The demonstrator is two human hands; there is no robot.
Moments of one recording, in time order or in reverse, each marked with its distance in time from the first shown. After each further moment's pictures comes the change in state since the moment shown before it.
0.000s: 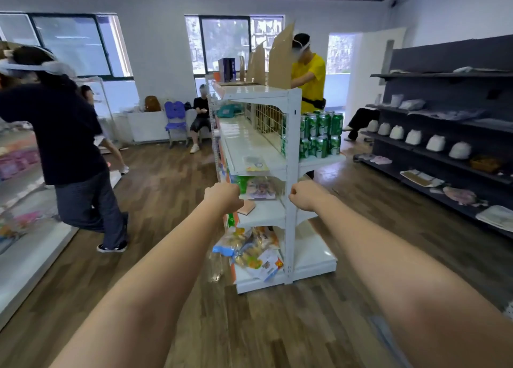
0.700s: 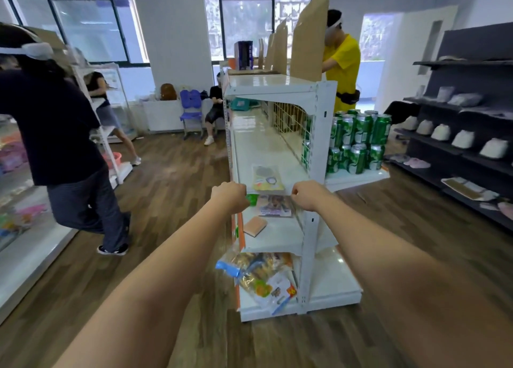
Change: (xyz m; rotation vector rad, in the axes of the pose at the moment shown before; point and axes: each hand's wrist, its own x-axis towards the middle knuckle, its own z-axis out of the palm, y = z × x) left_hand 0.250 -0.012 0.035 0.031 -0.039 -0.036; right_hand 0.271 0.032 0.030 0.037 -0.076 -0.059
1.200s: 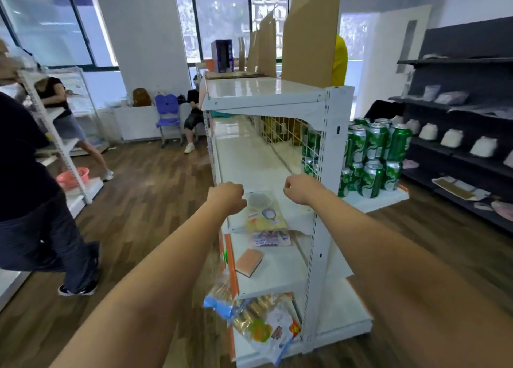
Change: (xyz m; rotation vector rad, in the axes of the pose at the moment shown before) left_hand 0.206 -0.025 0.000 0.020 0.051 0.080; right_hand 0.207 0.016 -0.017 0.003 0.059 0.039
